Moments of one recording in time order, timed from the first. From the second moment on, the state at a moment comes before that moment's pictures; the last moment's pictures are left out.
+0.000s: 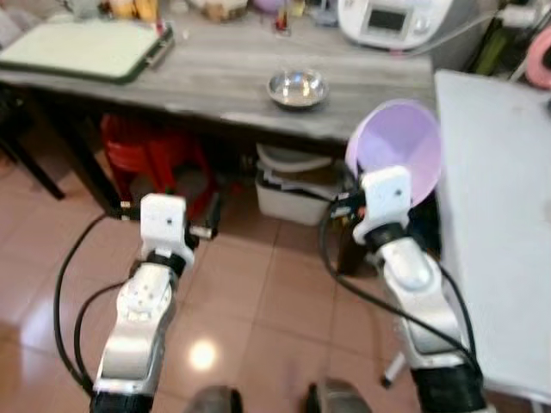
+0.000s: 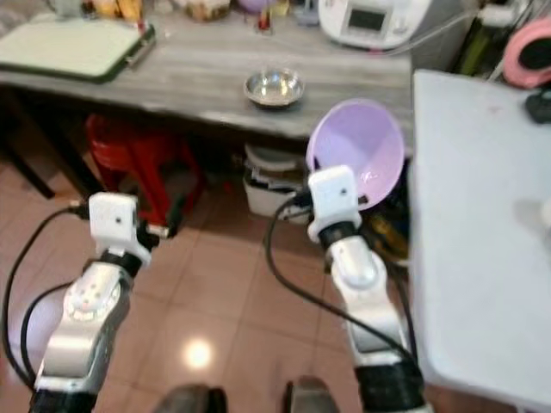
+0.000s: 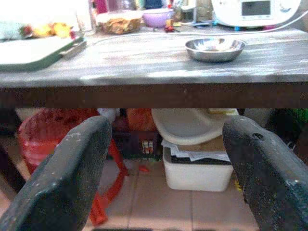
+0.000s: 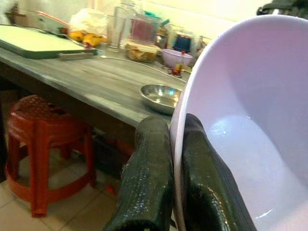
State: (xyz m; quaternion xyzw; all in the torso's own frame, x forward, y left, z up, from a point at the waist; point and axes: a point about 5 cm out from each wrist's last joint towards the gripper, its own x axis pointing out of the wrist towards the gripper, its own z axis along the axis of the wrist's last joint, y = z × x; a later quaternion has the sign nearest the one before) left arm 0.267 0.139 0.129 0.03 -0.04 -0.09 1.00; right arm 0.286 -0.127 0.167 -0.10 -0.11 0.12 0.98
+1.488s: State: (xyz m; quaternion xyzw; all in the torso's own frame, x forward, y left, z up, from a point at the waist) left arm 0.264 0.118 0.131 0.03 -0.06 -0.12 0.99; right arm 0.306 -0.126 0.180 -0.12 -0.12 0.10 0.98
